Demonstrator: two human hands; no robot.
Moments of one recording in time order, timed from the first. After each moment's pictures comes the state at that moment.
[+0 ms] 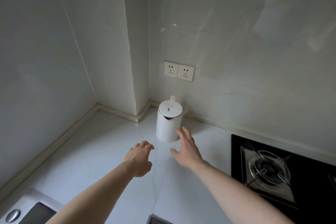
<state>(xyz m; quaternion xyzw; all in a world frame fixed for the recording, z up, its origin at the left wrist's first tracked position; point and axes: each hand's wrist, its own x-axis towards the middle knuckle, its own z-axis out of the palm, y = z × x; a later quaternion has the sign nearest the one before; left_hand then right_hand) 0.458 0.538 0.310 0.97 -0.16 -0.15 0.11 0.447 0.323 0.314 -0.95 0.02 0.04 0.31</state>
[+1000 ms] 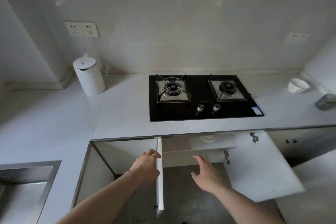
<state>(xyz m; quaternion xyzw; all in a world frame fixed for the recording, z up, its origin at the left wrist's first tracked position) 0.046 0.360 0.265 0.88 -0.36 -0.27 0.12 -0.117 0.156 0.251 -0.90 0.30 0.12 0.28</state>
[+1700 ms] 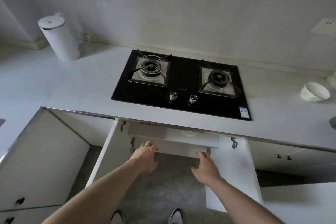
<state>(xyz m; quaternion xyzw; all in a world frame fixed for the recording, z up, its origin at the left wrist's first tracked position) -0.056 0.111 0.194 0.90 -0.25 -0.33 0.10 -0.190 -0.120 0.165 -0.90 0.29 0.21 0.26</state>
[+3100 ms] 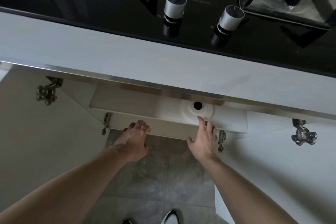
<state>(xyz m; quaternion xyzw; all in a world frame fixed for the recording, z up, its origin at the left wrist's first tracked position) 0.032 0.030 -0.145 0.91 -0.26 -0.31 0.10 -0.068 -0.204 -0.198 -0.94 0.29 0.07 0.14</state>
